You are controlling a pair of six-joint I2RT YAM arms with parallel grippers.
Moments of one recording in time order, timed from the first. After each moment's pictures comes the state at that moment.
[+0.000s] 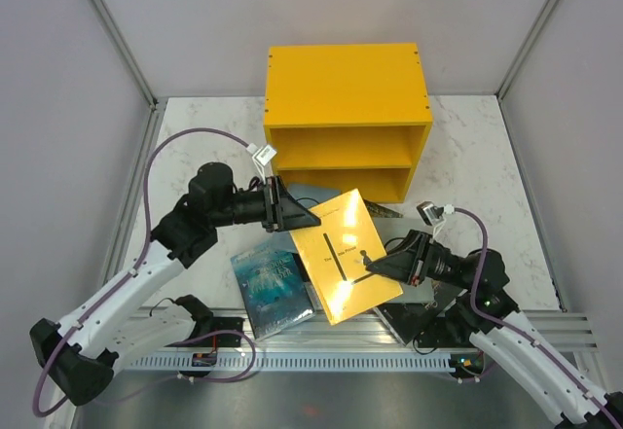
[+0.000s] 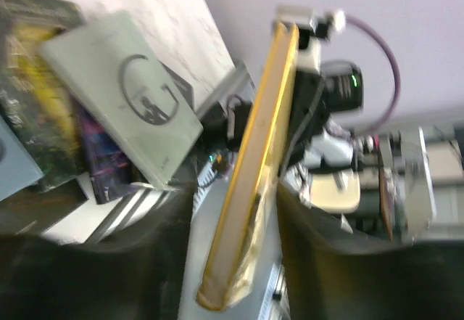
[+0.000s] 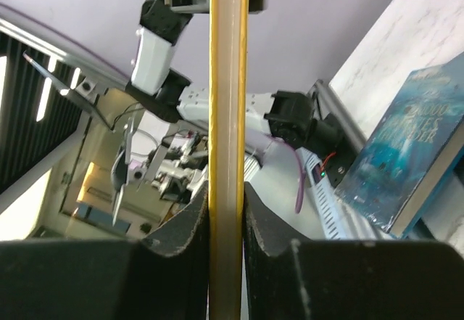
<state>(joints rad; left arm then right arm) -0.64 0.92 0.87 -0.18 0.68 -0.89 0.61 0.27 0.16 0.40 -0.70 1.29</state>
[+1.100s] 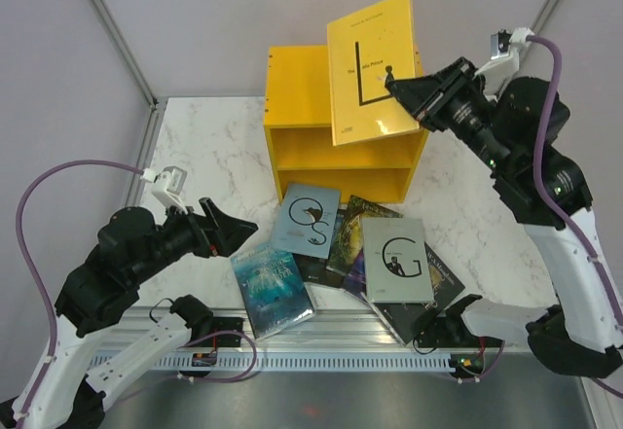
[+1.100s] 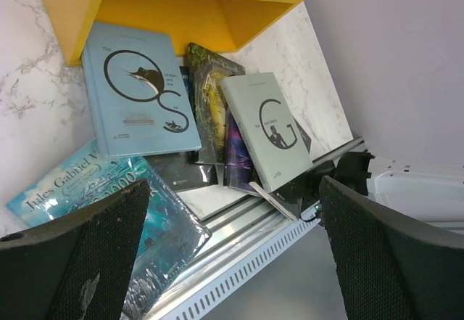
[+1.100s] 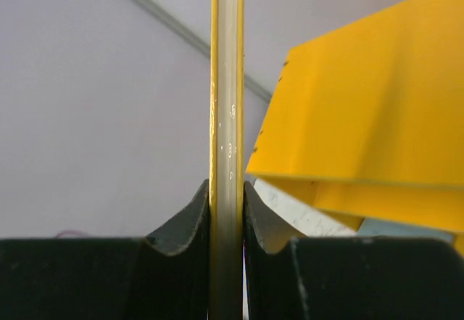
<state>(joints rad) -0.62 0.55 1.12 -0.88 0.08 -0.66 0.57 1.14 1.75 -0.56 0.02 0.86</state>
